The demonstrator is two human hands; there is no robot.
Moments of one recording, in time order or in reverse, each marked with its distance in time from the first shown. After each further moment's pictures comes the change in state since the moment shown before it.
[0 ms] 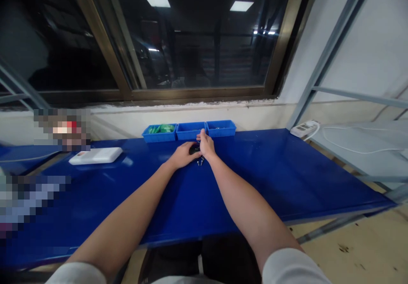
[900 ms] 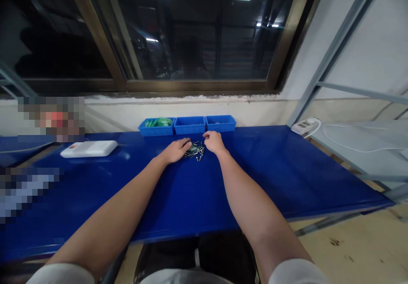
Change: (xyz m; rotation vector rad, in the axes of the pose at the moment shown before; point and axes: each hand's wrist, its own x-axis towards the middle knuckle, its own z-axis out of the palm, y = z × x) left_hand -0.005 -0.008 -0.011 -0.030 -0.134 -0.144; right_hand 0.007 0.007 -0.044 -0.538 -0.145 -0.147
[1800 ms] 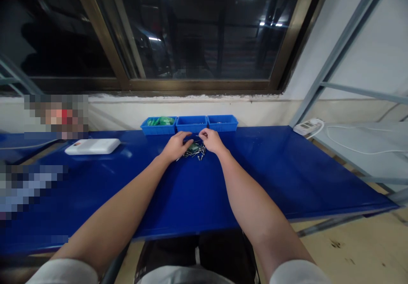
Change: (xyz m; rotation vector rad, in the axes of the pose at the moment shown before) left_hand 0.001 0.004 -0.005 -0.003 0.279 0.124; right_hand -0.003 -0.015 0.002 0.187 -0.052 -0.176
